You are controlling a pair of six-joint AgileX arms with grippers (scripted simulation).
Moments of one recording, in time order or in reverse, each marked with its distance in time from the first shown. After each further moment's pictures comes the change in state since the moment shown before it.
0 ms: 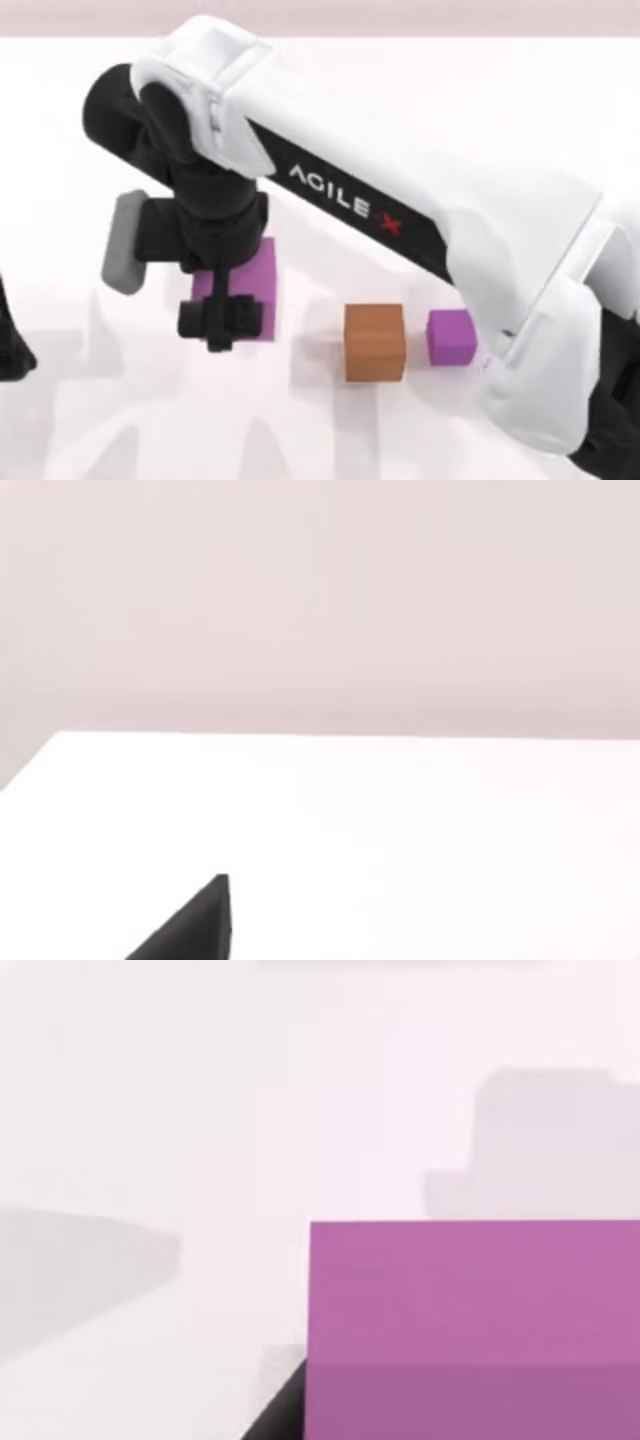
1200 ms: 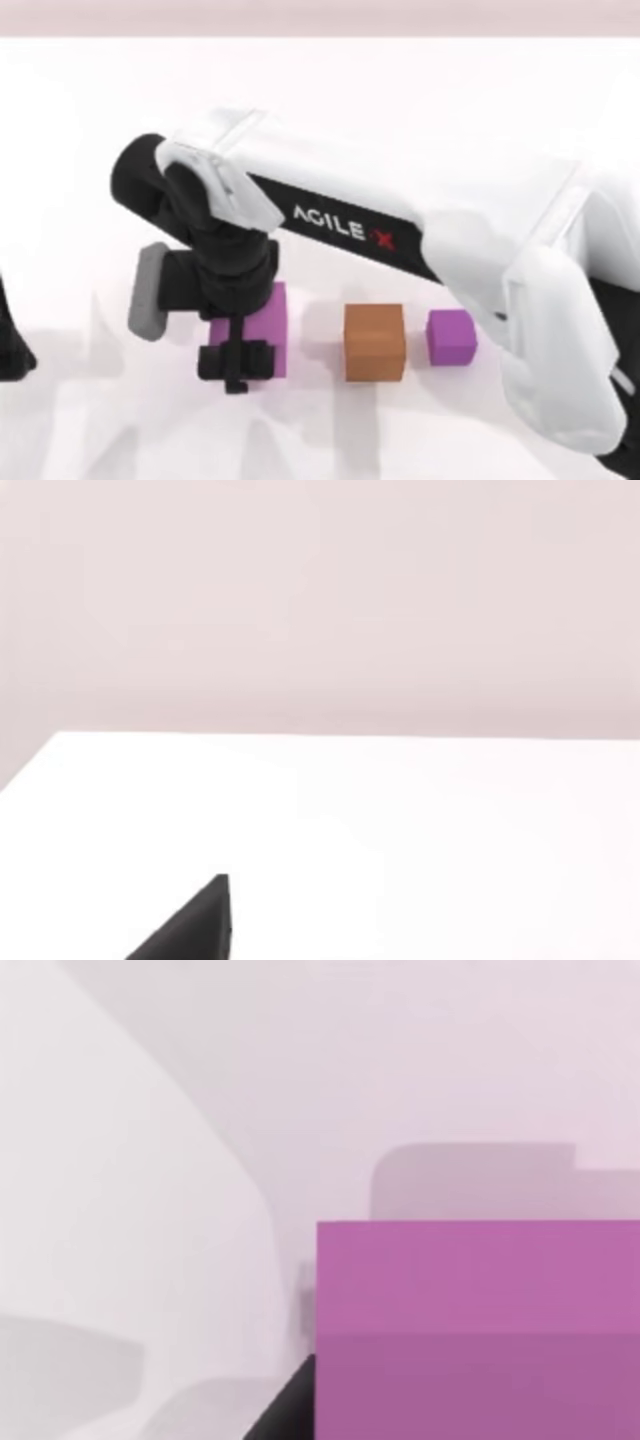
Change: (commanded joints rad) left arm 0.000 0.000 0.000 0.000 0.000 0.000; right arm 0.004 -0.096 -0.423 0.310 0.000 -0.003
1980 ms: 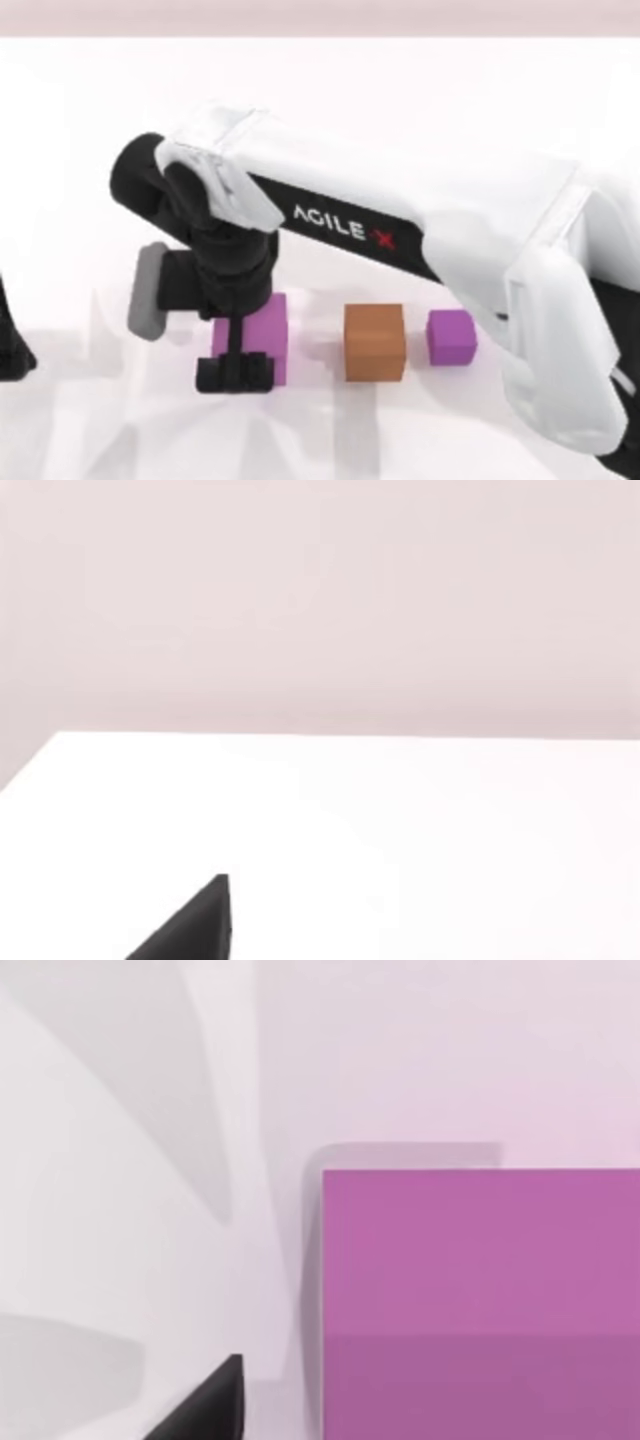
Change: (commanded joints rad) left arm 0.000 0.000 0.000 0.000 0.000 0.000; right arm 0.000 0.000 0.000 0.000 0.000 0.000
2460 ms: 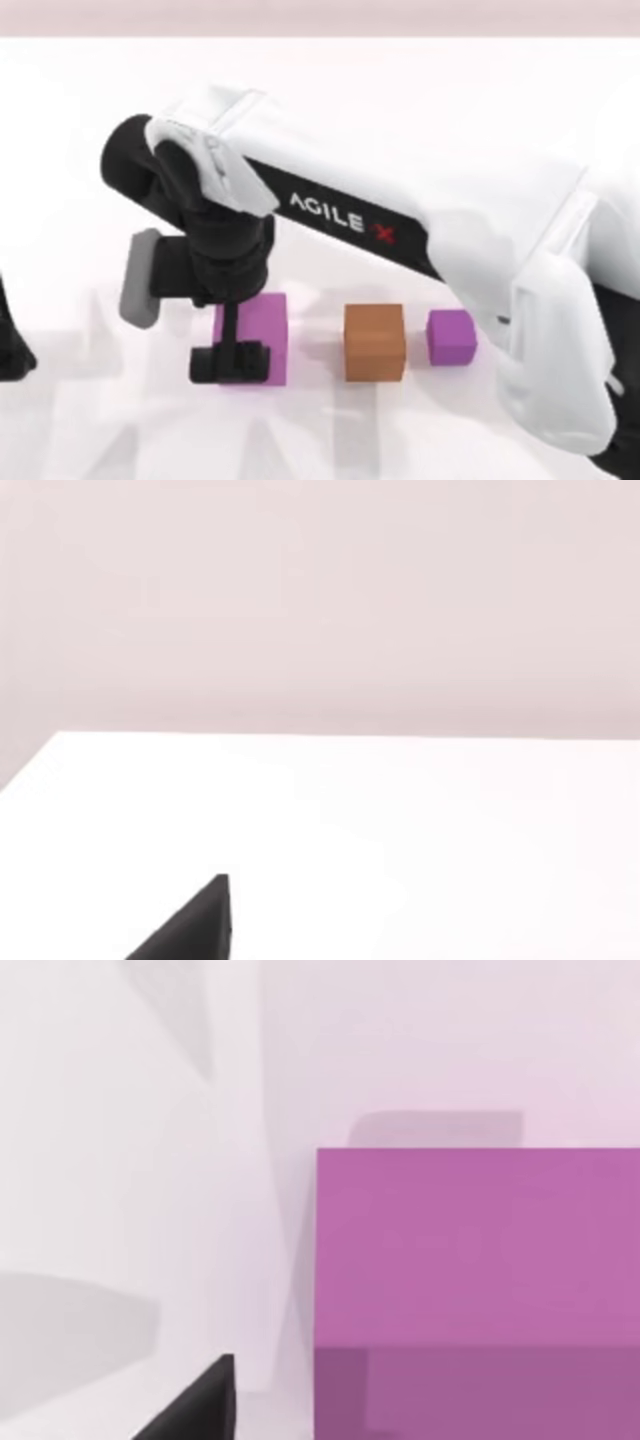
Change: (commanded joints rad) left arm 0.000 0.000 0.000 0.000 0.000 0.000; right arm 0.003 0.024 0.114 -0.094 0.000 -0.001
